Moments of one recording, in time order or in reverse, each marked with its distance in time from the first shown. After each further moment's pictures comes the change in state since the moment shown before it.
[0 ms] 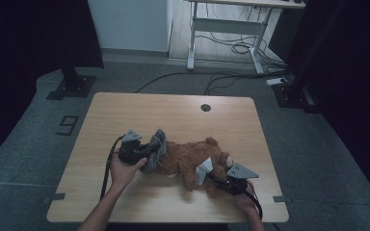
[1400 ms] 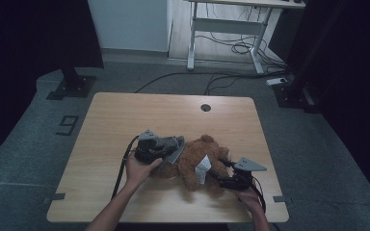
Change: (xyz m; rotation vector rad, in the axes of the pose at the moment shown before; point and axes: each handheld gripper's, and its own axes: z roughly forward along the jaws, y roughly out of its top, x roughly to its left) left arm -0.034 0.013 0.031 -0.003 -0.158 0.001; right arm -0.017 0.015 -0.012 -0.010 0.053 0.163
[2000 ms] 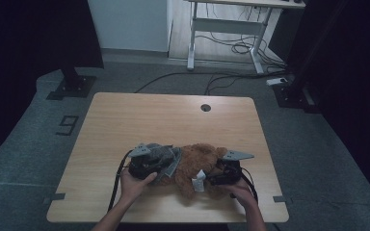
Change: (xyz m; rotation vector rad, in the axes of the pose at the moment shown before) left arm -0.011 -0.039 -0.019 -0.072 -0.046 -0.004; right arm 0.010 0.023 0.034 0.129 0.144 0.077
